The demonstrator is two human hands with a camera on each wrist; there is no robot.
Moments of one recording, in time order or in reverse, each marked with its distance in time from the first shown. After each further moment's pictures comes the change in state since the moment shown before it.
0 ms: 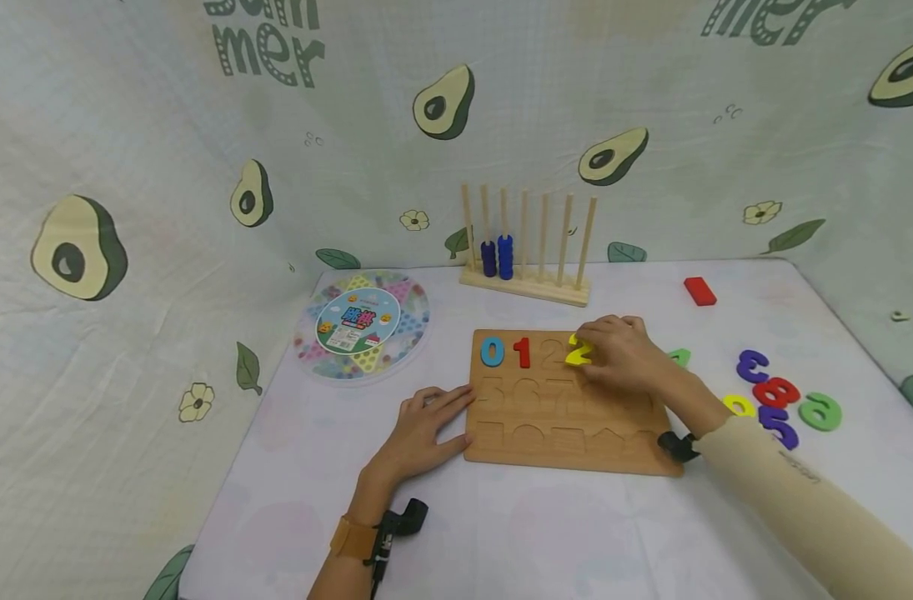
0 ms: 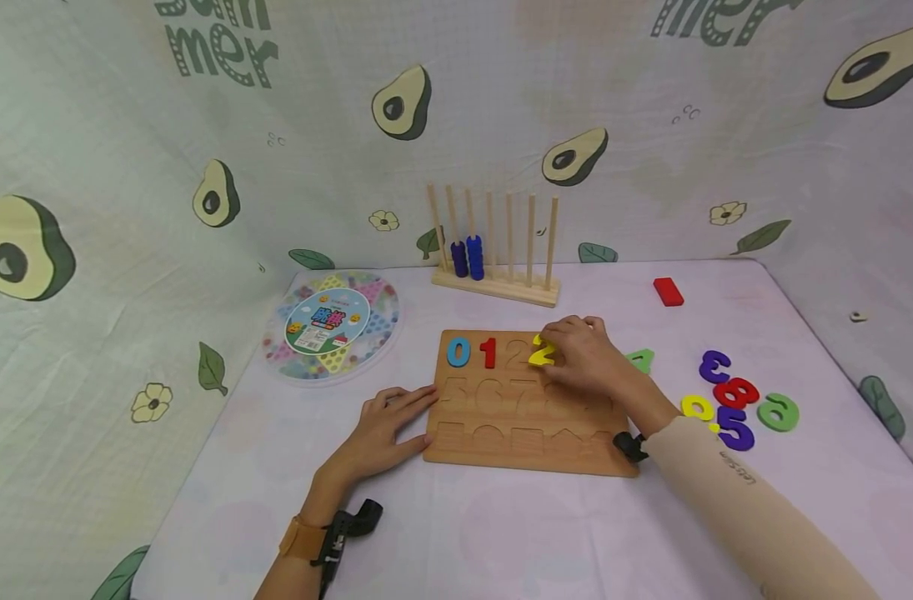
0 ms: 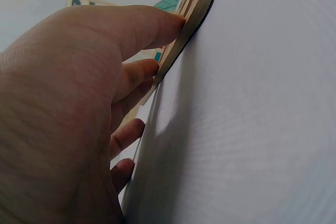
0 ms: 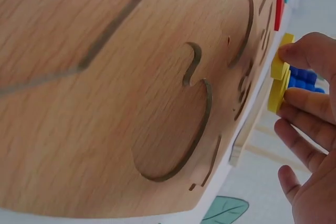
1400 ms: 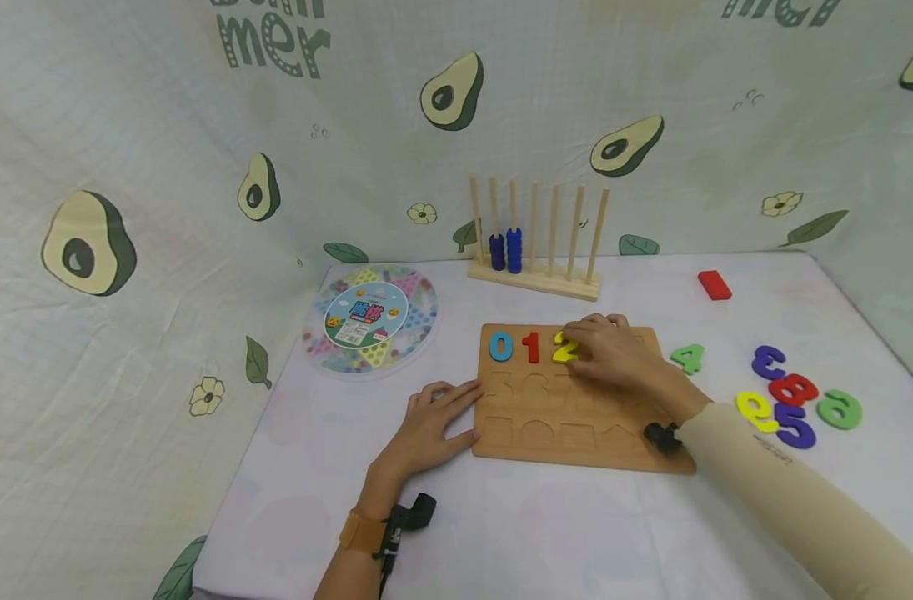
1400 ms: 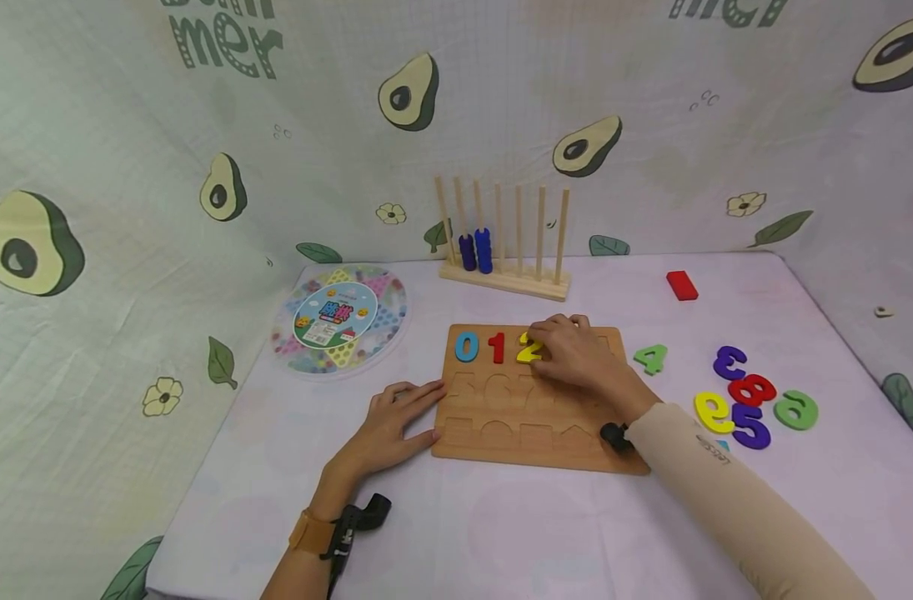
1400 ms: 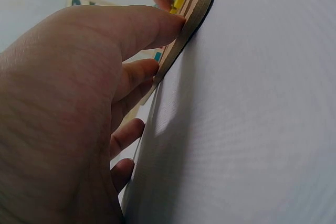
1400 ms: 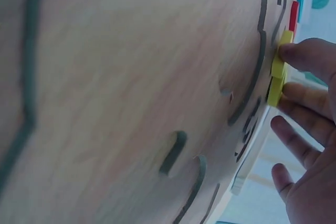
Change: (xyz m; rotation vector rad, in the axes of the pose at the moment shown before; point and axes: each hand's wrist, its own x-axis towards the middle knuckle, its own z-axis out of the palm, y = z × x) left_hand 0.002 0.000 -0.001 0.002 -0.046 -0.029; right_hand 0.024 -0.010 0.019 0.005 -0.065 -0.048
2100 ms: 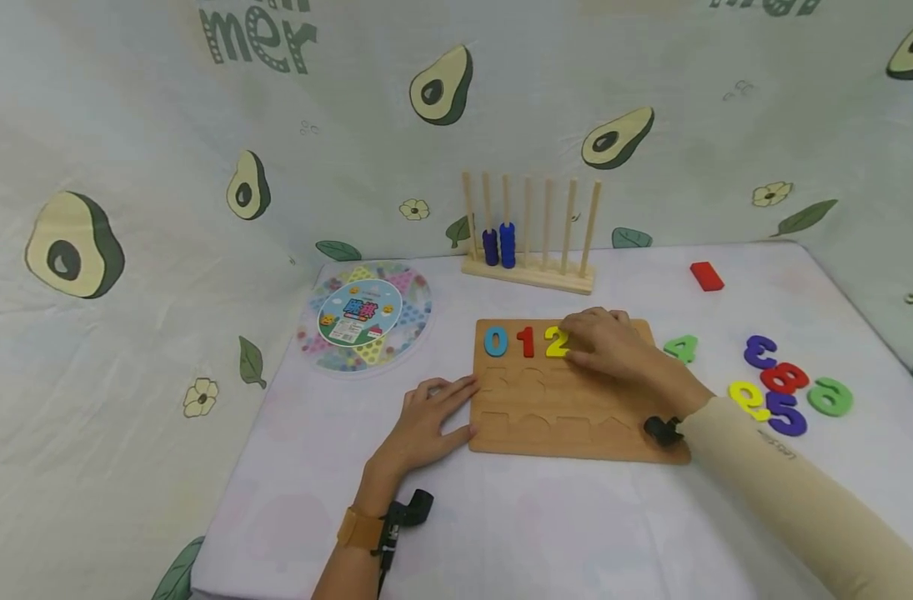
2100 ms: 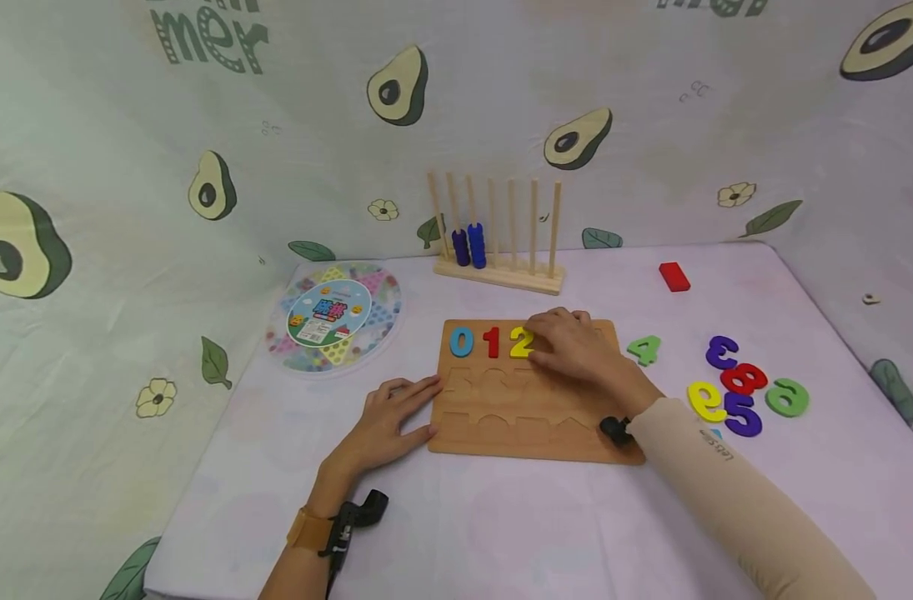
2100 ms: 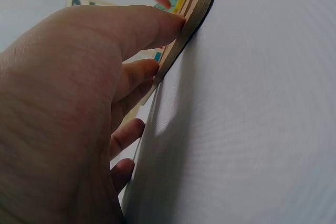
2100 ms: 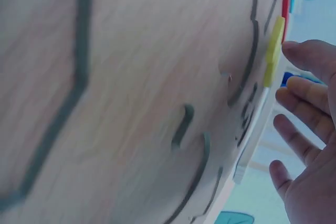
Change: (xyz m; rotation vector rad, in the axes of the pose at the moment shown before) left_hand 0.000 0.002 -0.001 0.009 0.021 0.006; right_hand -0.008 0.007 -0.004 0.083 -0.013 0.005
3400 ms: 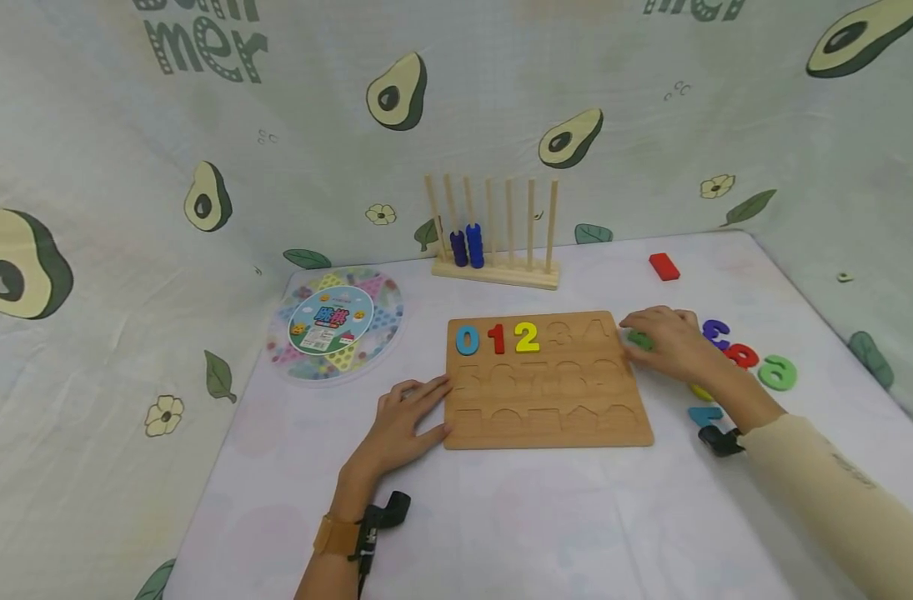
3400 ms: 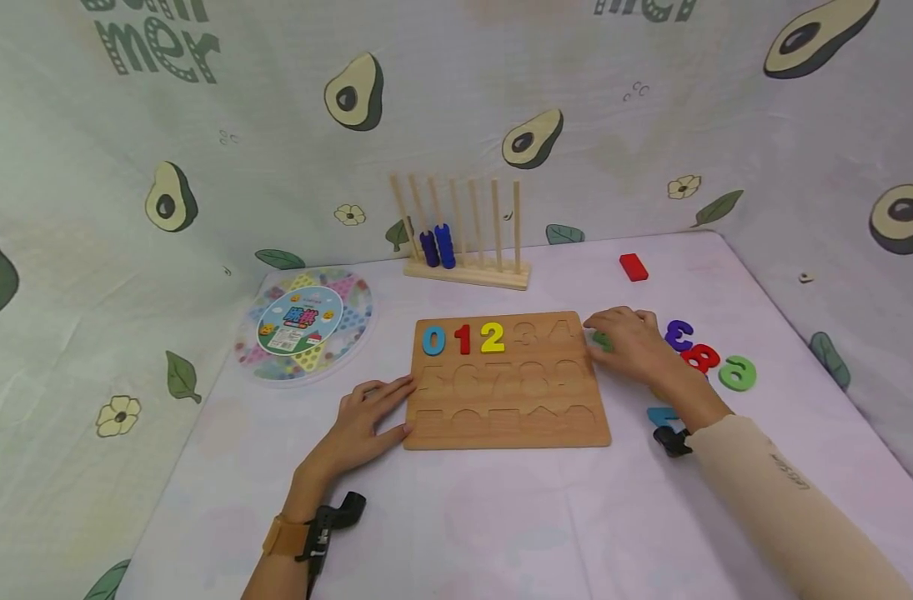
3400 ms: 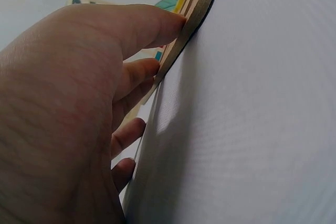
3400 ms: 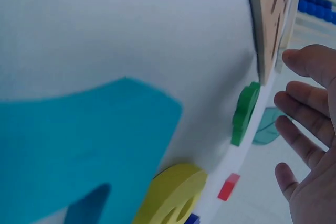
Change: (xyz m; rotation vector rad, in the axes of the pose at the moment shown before) left_hand 0.001 -0.002 -0.002 -0.004 -0.032 0.006; right_hand -0.092 0.058 -0.032 -0.029 0.043 0.304
